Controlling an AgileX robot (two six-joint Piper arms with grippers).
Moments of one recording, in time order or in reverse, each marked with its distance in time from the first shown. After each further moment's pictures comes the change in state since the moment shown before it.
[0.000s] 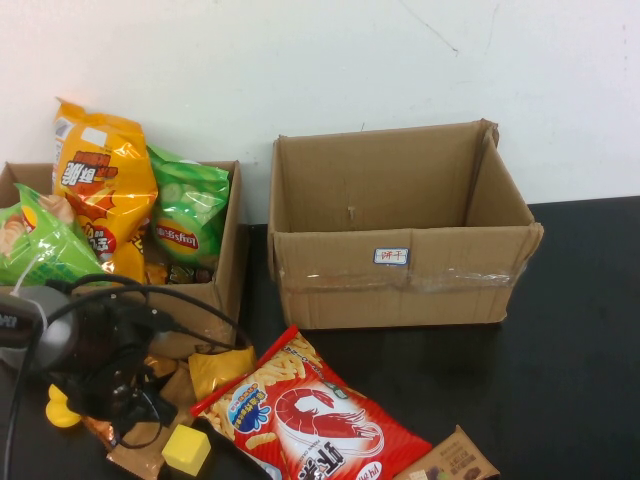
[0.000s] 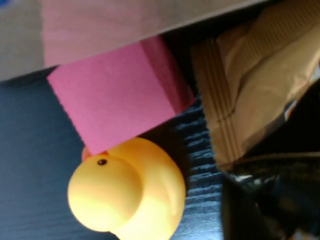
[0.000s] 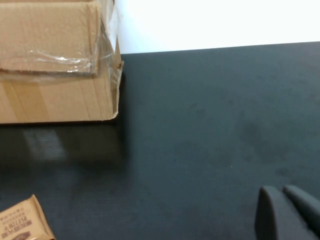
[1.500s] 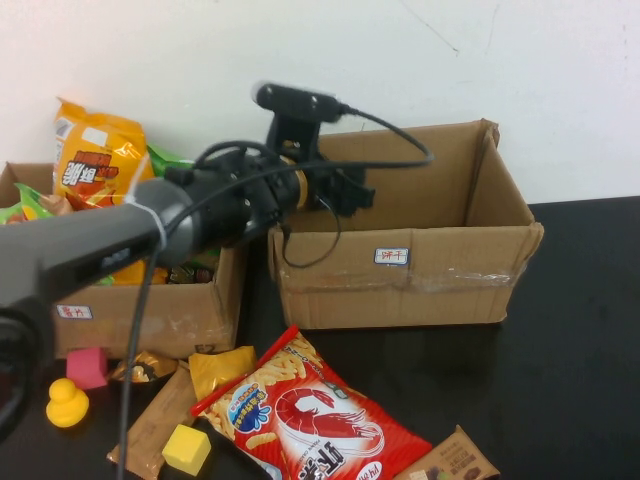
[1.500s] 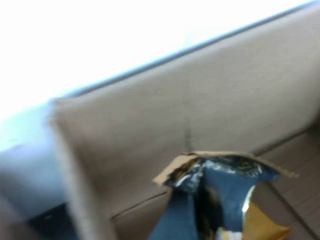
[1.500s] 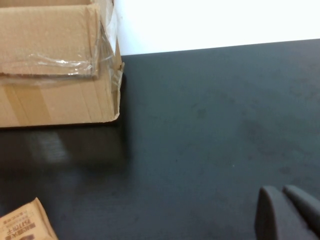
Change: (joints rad) right arm 0.000 0.000 0.000 0.000 0.000 0.022; left arm -0.251 0.030 -0.589 0.060 -0.359 -0.237
